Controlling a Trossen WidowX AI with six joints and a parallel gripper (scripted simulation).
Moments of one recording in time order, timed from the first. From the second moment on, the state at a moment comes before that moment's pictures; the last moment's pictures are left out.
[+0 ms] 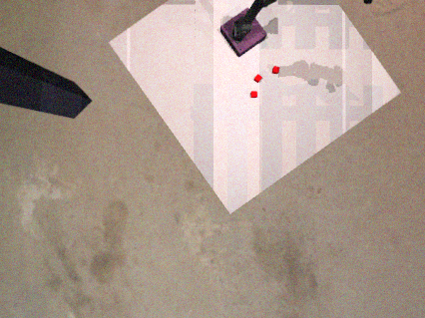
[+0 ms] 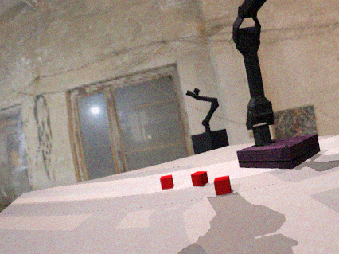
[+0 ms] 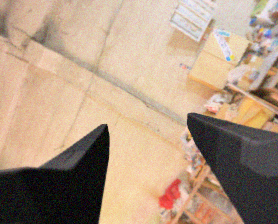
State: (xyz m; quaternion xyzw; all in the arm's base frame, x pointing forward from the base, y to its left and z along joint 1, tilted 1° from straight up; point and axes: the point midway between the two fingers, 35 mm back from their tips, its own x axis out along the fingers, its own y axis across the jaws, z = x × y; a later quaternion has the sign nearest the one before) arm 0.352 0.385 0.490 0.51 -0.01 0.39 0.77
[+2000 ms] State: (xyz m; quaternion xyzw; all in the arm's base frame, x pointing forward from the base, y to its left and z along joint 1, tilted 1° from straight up) arm 0.323 -0.160 0.109 0.24 0.64 -0.25 0.69
